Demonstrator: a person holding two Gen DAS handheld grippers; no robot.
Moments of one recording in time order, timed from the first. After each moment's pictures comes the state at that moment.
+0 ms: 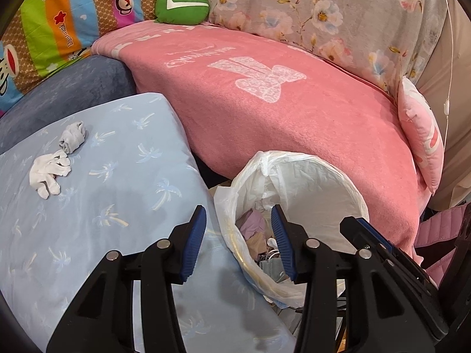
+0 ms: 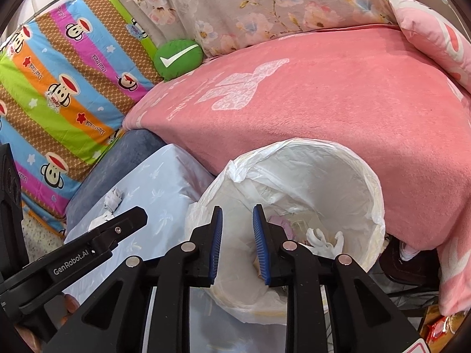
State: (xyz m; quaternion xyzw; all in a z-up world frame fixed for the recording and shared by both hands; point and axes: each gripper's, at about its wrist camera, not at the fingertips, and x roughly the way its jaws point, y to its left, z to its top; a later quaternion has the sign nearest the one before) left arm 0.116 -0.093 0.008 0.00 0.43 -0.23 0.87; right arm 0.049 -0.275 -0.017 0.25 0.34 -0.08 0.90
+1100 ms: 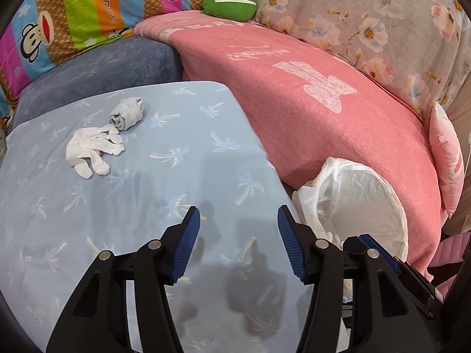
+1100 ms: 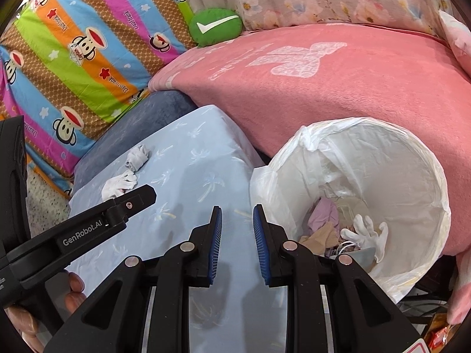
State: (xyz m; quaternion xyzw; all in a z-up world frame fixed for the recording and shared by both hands) left arm 0.140 -0.008 -0.010 -0.03 0.44 -0.16 0.88; right arm 0.089 -0.179 -0.030 0.19 0.39 -0.01 0.90
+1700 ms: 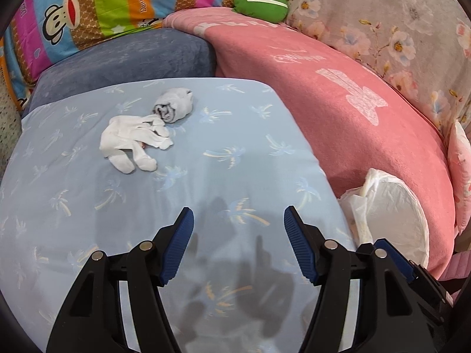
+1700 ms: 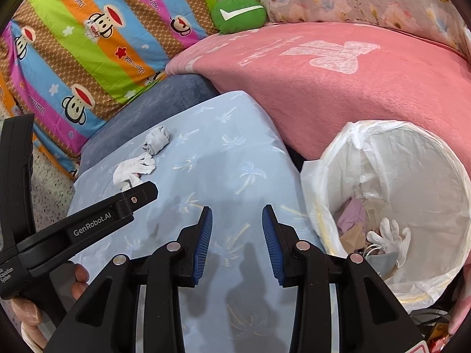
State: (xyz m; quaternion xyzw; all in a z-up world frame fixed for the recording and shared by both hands) left arm 0.158 0.050 -0.026 -0.05 0.45 -0.11 0.89; right arm 0.116 -0.127 -0.037 0.16 0.41 0.02 0.90
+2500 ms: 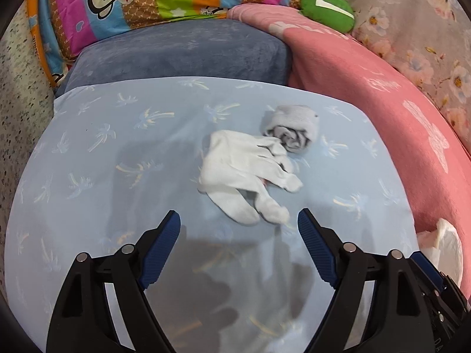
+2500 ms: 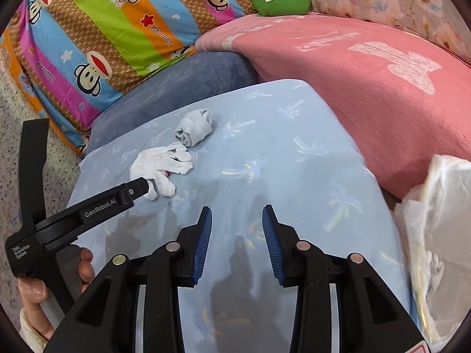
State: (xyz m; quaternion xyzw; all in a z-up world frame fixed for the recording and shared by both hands) left arm 0.233 0.154 -0.053 -0.08 0.46 -0.01 0.88; right arm 0.212 -0.036 -0.054 0.12 0.44 0.08 0.89
